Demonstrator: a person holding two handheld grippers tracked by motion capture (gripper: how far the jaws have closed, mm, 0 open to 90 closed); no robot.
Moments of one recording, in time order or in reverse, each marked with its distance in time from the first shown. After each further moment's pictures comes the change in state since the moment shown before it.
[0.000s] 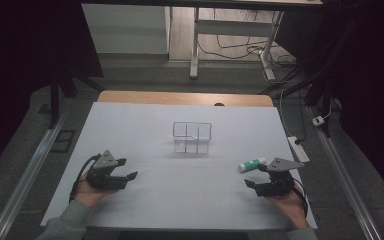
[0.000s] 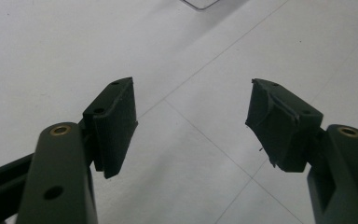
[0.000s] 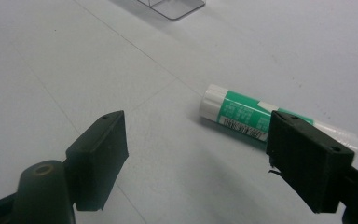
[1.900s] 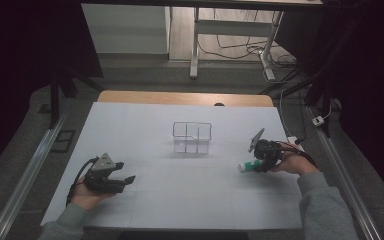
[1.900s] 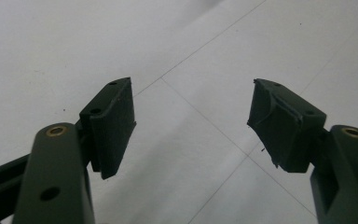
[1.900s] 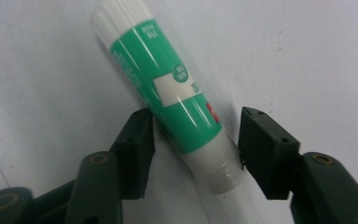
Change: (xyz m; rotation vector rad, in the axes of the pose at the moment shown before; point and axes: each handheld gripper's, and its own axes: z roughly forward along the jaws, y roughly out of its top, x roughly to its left) left arm 0.000 -0.008 -0.003 0.041 -0.013 -0.020; right arm -0.065 0.064 0.062 0.721 0.120 -0.452
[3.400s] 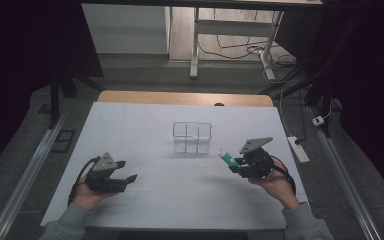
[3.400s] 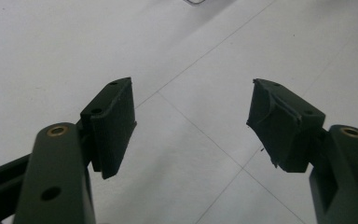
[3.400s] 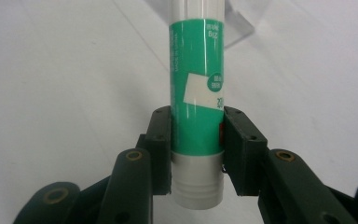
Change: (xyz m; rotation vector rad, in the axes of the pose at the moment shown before) left arm -0.005 0.005 -0.001 -0.033 0.010 0.025; right arm 0.088 0.037 -0.049 -0.515 -0.037 0.295
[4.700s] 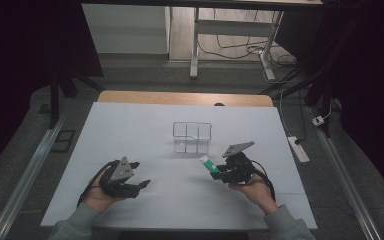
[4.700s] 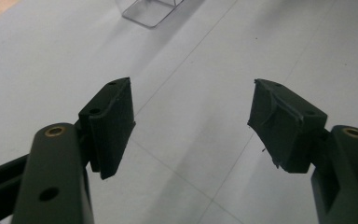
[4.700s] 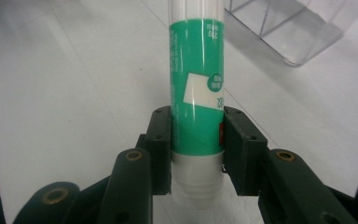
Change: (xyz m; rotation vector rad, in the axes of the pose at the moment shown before) left arm -0.039 0.023 0.013 0.006 0.008 0.236; right arm 0.022 0.008 0.046 -0.021 0.132 0.096
